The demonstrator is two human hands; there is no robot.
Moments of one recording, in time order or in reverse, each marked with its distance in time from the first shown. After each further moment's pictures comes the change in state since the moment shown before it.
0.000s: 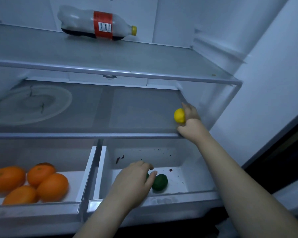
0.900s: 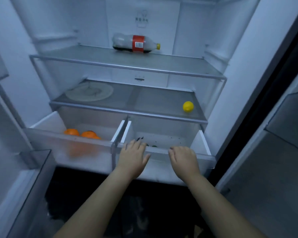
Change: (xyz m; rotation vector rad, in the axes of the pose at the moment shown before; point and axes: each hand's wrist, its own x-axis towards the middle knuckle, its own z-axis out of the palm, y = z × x) left_hand -0.100 0.021 0.016 0.388 0.147 -0.220; right_hand -0.220 -0.017 0.031 -0.247 -0.023 -0.235
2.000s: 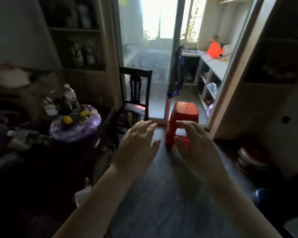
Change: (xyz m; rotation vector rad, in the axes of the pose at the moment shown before) left_hand -0.772 -0.149 -0.218 0.338 0.580 -1.368; right_hand -0.479 -0.588 -0.102 0.805 -0.290 -1.530
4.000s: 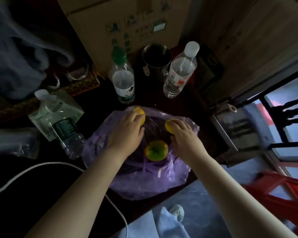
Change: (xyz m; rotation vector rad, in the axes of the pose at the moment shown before) left_hand 0.183 -0.687 0.212 0.087 -0.191 -1.041; right_hand 0.498 -0.134 0.720 0.097 -1.061 -0.700
